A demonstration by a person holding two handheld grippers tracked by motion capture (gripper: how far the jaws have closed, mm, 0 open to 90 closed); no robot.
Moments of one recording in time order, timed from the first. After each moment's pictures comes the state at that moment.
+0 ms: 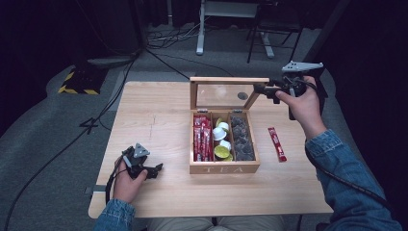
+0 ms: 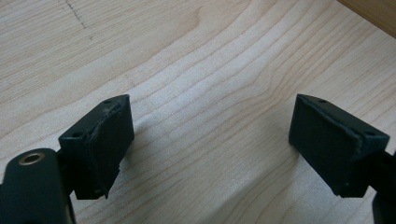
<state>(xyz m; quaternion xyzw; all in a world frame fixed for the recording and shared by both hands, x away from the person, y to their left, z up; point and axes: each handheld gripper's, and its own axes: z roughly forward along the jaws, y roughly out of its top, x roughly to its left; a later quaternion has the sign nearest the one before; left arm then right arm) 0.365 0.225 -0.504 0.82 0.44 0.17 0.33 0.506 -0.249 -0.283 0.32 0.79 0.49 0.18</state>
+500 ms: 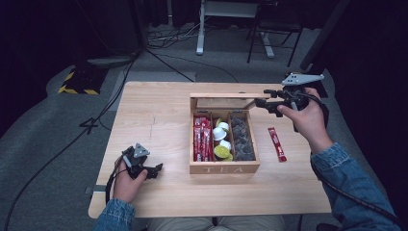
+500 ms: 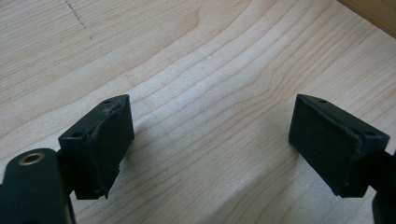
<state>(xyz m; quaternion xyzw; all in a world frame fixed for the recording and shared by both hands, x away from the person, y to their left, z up) 0.365 0.225 -0.504 0.82 0.44 0.17 0.33 0.471 -0.250 -0.292 0.31 0.81 0.46 0.18</state>
